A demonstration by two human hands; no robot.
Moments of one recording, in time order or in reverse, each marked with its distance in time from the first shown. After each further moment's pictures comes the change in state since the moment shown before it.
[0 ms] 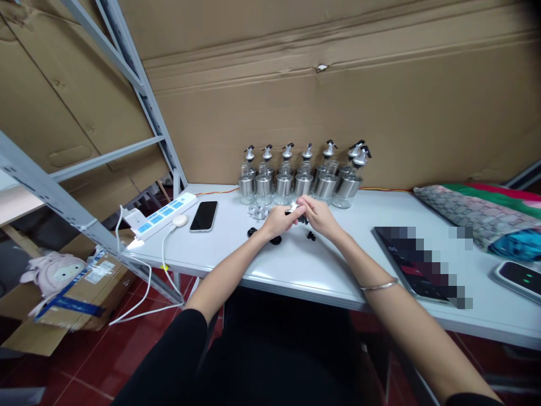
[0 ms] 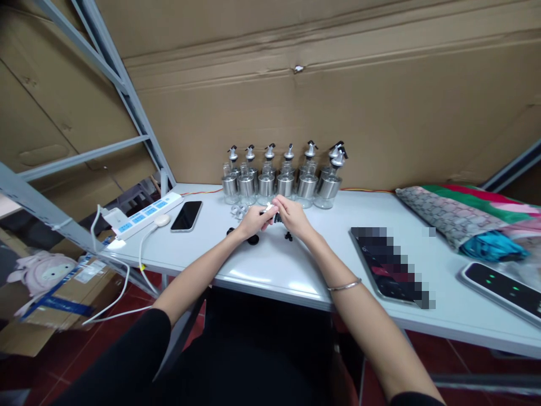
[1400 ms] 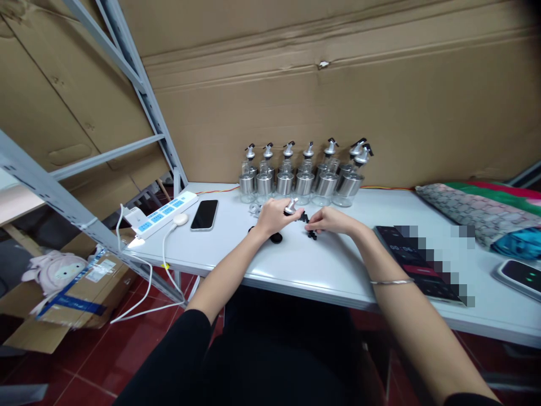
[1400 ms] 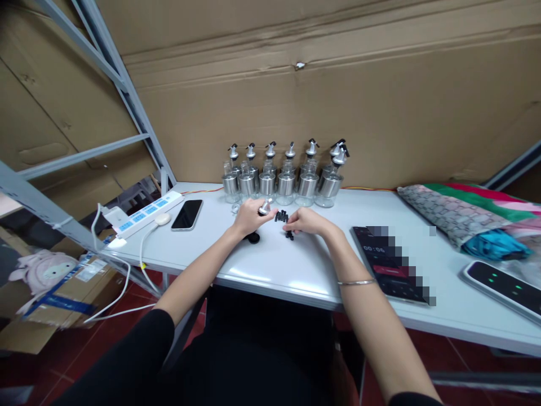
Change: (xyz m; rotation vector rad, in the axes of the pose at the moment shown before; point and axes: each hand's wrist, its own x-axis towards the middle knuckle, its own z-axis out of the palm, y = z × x) left_hand 0.002 -0.007 -0.006 0.355 0.211 0.142; right_hand -0.002 0.026 -0.033 -0.187 -0.575 0.301
